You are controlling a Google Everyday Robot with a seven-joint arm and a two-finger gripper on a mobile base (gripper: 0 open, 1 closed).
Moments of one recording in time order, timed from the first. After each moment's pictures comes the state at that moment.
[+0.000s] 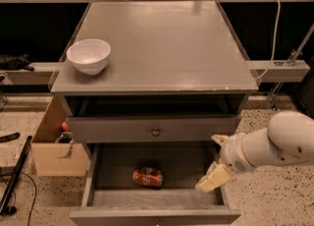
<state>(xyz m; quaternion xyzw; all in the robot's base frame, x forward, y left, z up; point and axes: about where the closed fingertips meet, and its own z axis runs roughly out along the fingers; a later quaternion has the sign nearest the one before) 0.439 -0.147 0.651 -0.49 0.81 0.20 0.26</state>
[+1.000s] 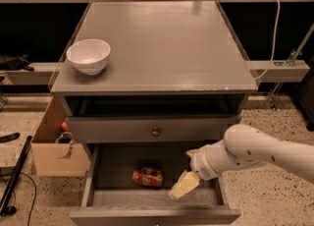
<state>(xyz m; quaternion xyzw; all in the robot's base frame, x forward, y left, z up) 0.449 -0.080 0.555 -0.47 0.82 0.26 0.21</state>
